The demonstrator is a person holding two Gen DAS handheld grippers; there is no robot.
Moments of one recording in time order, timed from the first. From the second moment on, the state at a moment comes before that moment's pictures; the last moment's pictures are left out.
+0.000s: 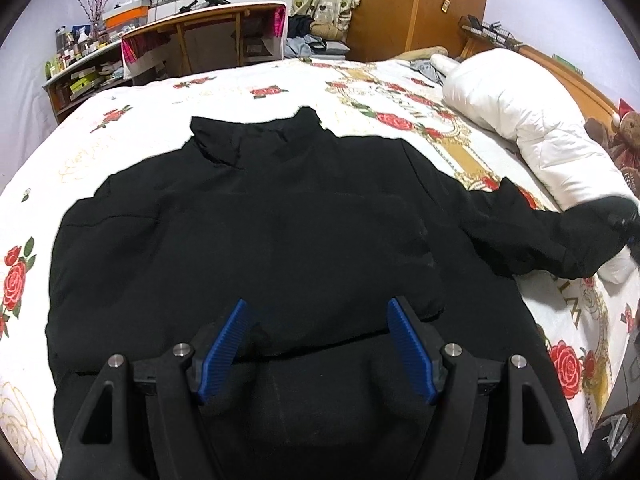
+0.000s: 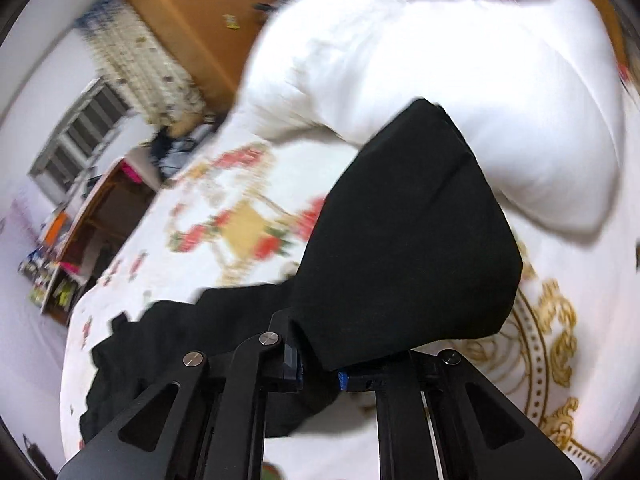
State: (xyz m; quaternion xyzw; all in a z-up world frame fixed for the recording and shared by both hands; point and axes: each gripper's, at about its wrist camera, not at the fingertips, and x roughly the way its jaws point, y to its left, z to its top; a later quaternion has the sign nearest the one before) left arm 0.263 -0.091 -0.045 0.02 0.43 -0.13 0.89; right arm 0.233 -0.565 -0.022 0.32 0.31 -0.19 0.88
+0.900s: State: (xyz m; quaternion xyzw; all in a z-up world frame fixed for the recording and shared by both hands) left arm 0.246 0.060 -0.038 -0.07 0.42 -0.04 0.90; right arm 0.353 -0.253 0.034 0.16 0.36 0.13 0.91
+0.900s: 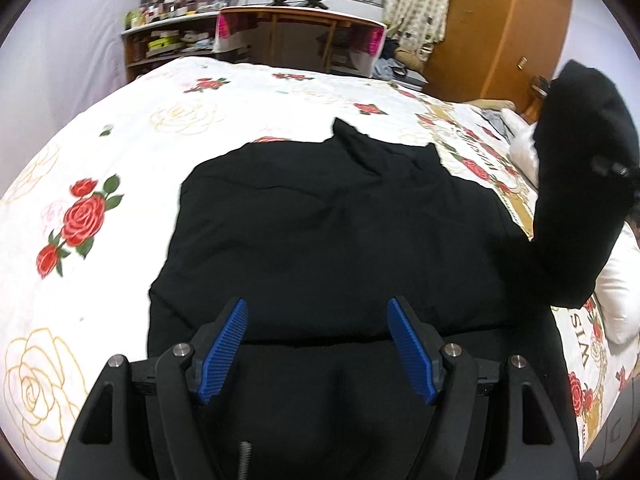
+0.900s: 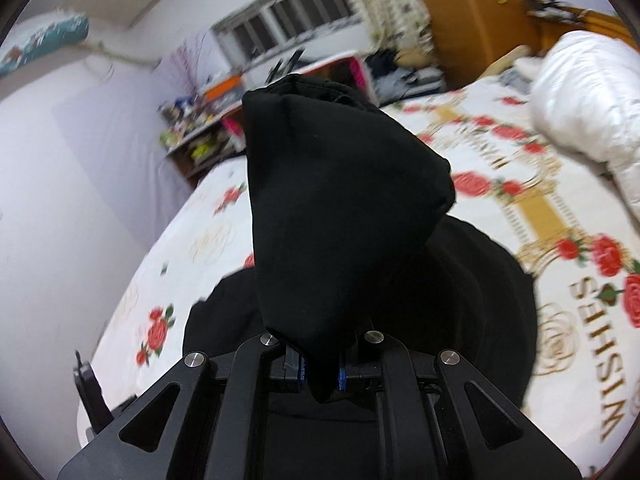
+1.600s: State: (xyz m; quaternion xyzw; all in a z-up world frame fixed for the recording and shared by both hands) left arm 0.244 0.103 -0.051 -0.12 0.42 -0.04 0.90; right arm 0.380 -0.130 -0.087 0.10 0.49 0.24 0.83
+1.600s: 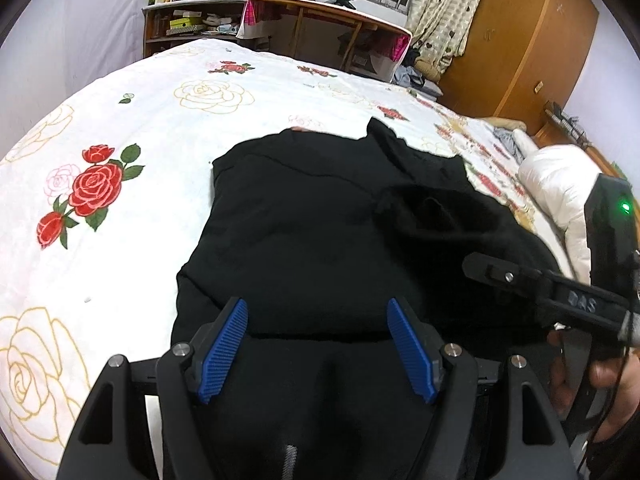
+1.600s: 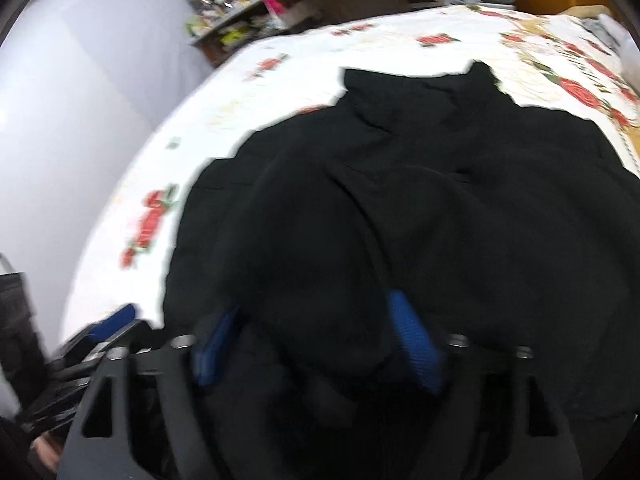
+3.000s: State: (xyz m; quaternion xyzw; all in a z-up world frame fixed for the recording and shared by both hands) left arm 0.290 0.071 -0.078 -0.12 0.43 -0.05 0.90; right arm 0.347 -0.308 -0.102 0.06 0.48 0.03 0.88
